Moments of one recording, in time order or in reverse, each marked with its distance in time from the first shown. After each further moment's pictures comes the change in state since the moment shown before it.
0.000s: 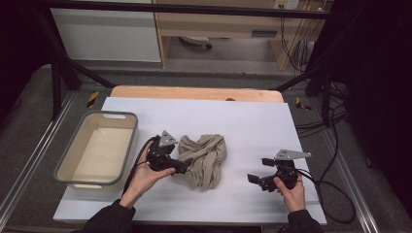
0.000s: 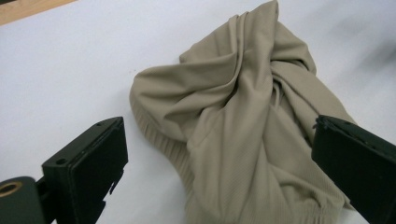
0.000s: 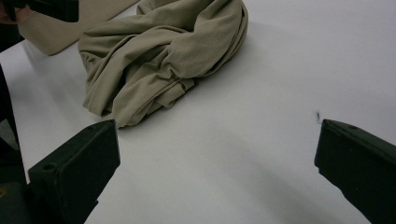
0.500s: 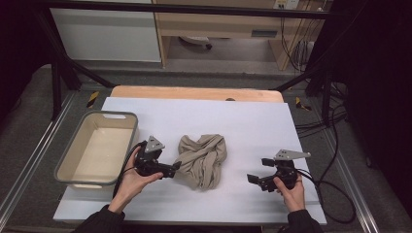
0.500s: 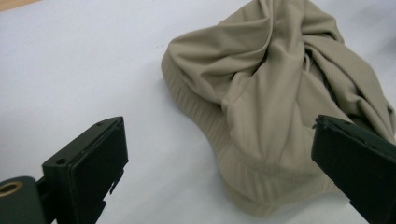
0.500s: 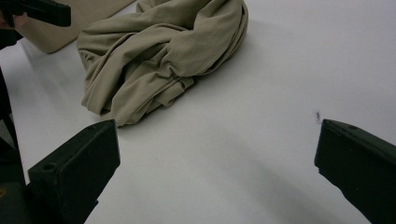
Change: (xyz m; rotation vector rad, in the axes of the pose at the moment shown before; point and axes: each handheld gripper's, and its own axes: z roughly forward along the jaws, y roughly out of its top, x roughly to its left) left arm 0.018 -0.029 -0.015 -0.006 0.034 -0.021; right arm 0.000 0.000 0.001 0.002 -0.002 -0.004
